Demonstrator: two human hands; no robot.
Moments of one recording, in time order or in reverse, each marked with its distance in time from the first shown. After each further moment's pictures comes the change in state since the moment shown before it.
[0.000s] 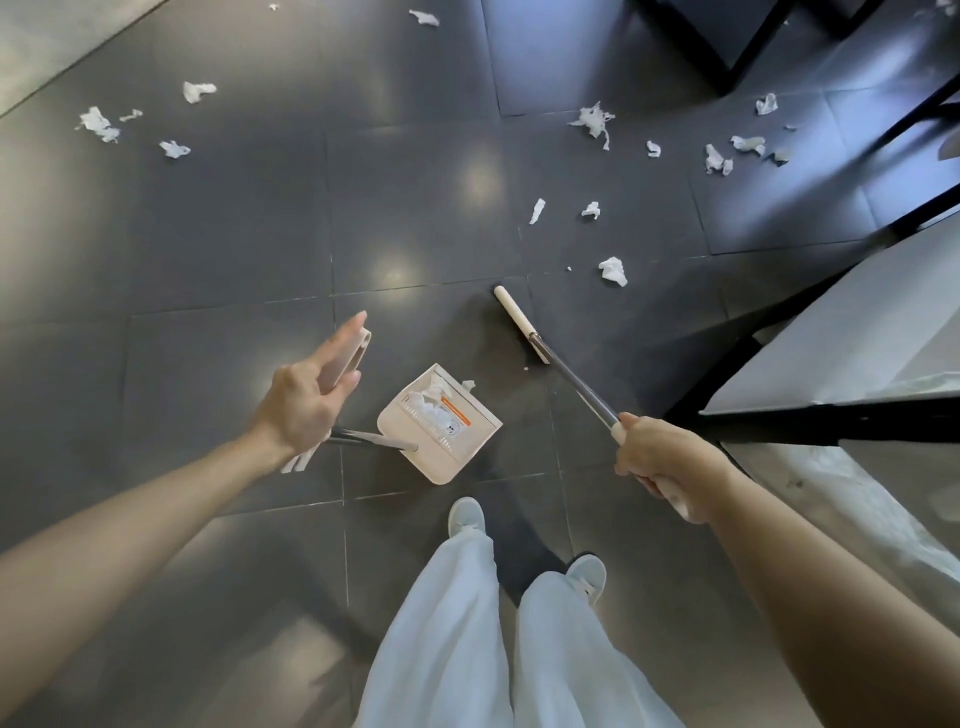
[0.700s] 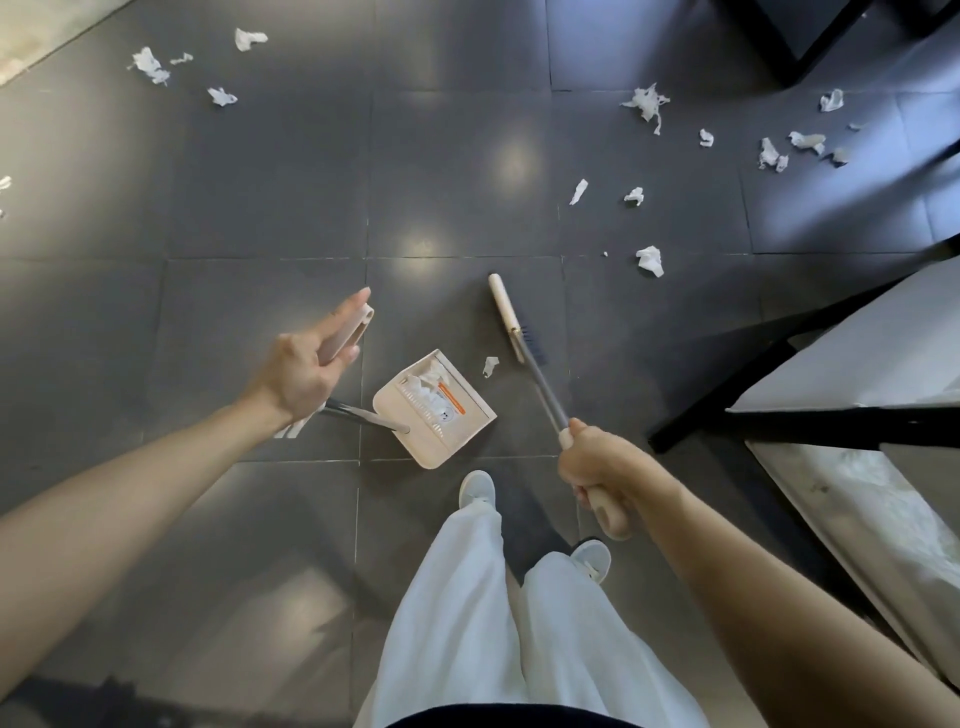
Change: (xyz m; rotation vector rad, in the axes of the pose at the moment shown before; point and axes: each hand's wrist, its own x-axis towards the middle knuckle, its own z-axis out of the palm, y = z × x) left_hand -0.029 -0.038 -0.027 0.118 0.054 -0.033; right_hand -0.021 -0.054 0.075 -0.317 -0.127 -0.107
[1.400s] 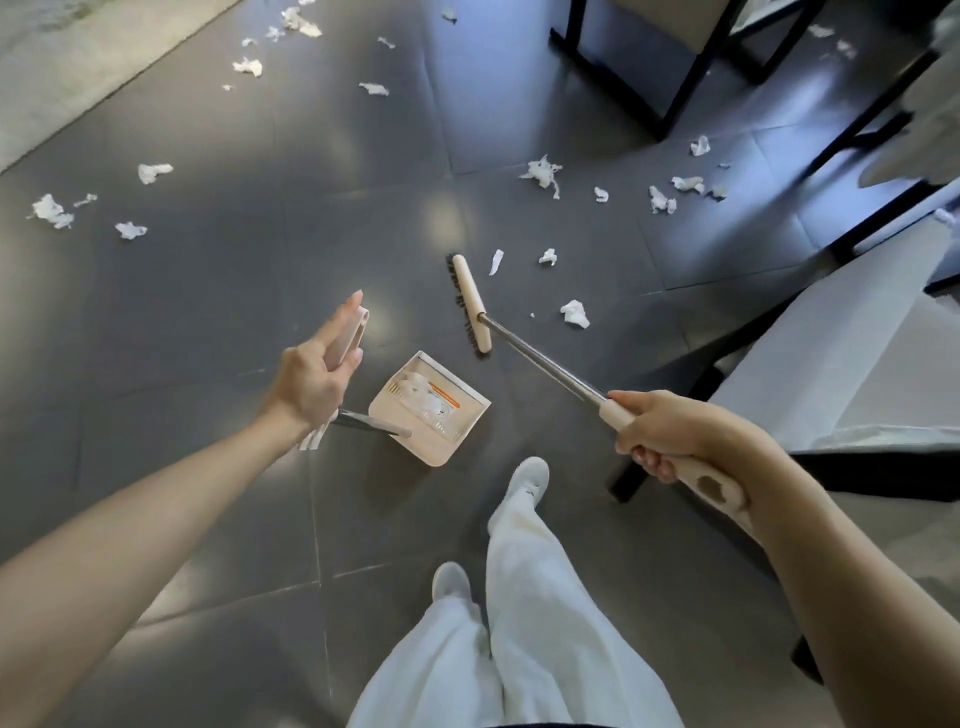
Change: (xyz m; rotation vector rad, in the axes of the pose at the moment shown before) left_hand 0.158 0.112 0.054 -0.107 -0.003 0.119; right_hand 0.001 0.106 -0.179 0.647 0.086 -0.052
